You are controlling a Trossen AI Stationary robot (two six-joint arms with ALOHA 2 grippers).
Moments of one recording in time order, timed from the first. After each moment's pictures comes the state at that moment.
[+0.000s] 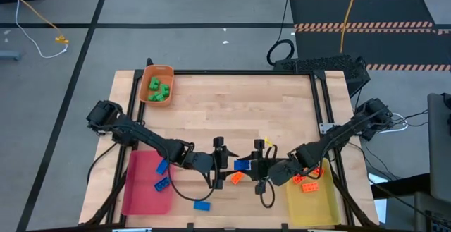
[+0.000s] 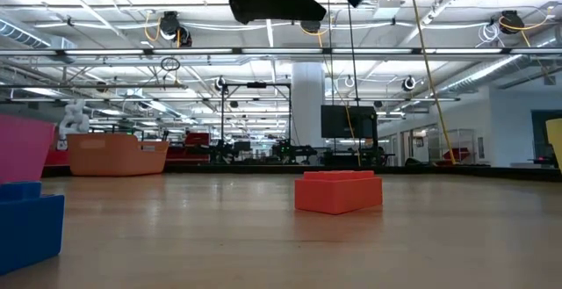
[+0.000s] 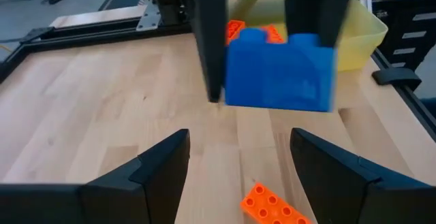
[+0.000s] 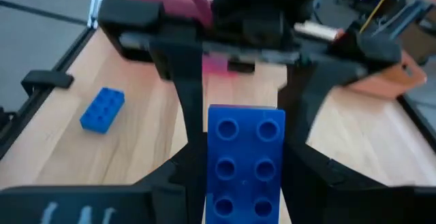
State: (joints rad) left arm -0.39 1.73 1.11 0.15 -0.37 -0.06; right arm 0.52 1.51 1.03 -0.07 0.55 0.09
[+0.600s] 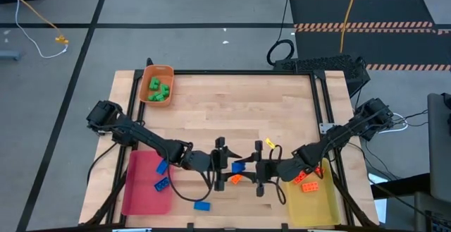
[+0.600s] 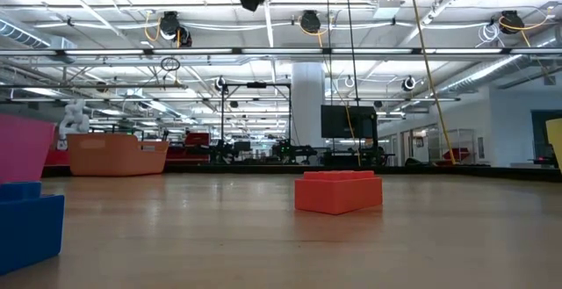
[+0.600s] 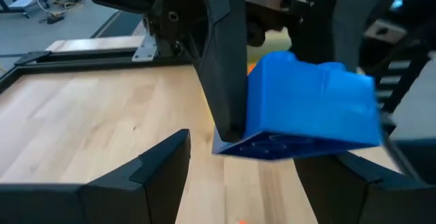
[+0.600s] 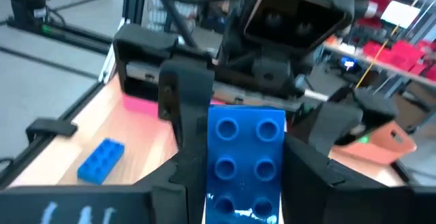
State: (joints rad) left arm -0.39 1.73 1.10 0.30 -0.36 -0.07; right arm 0.52 1.50 0.88 0.38 0.55 -0.13
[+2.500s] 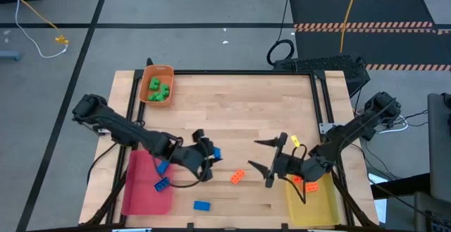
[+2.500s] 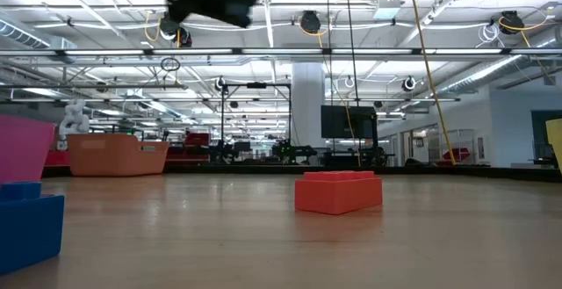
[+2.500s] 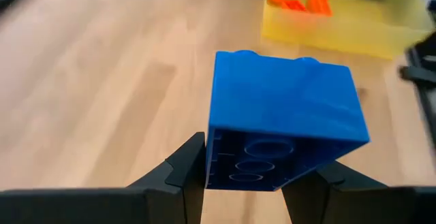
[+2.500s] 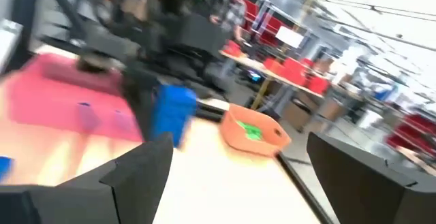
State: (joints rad) left arm -0.41 1.55 1.11 -0.28 -0.44 -0.46; right arm 0.66 1.34 0.77 0.49 0.98 -0.33
